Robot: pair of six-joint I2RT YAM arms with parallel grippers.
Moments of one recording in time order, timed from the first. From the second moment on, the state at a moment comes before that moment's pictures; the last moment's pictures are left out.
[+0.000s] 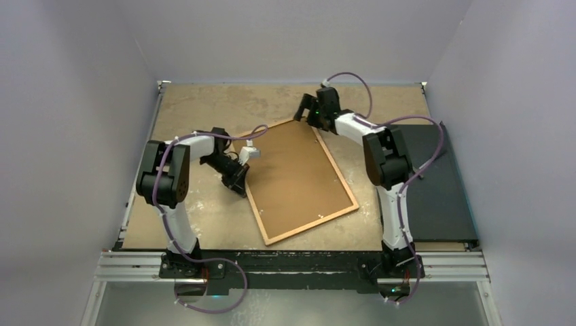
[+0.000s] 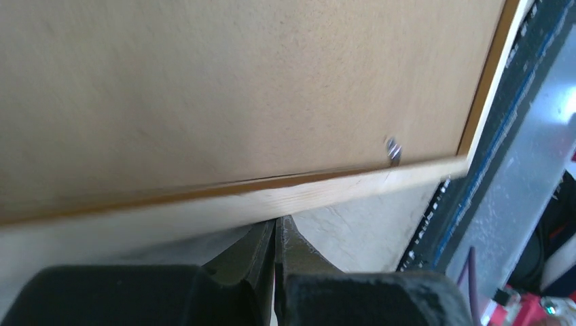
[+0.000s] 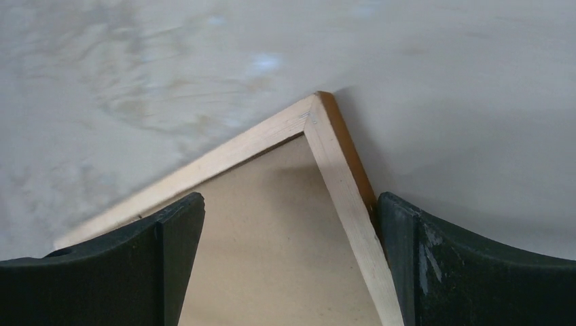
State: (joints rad) left arm -0.16 1.91 1.12 -0.86 0.74 0.70; right arm 0.36 2.21 1.60 -0.11 -0.05 0.65
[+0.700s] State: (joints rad) left arm -0.14 1.91 1.33 -1.30 0.75 0.97; right arm 0.51 2.35 1.86 -0.12 -0.24 0.59
